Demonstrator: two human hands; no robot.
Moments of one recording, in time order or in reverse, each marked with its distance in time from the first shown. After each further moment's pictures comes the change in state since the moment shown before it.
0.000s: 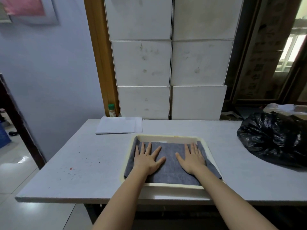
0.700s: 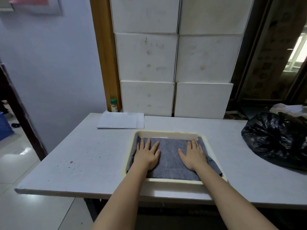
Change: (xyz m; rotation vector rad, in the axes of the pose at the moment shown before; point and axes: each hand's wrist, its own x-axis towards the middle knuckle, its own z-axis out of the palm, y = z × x) left_hand 0.007 -0.005 0.003 -0.149 0.037 -0.023; right_hand 0.016 0.001 0.007 0.044 0.074 -0.047
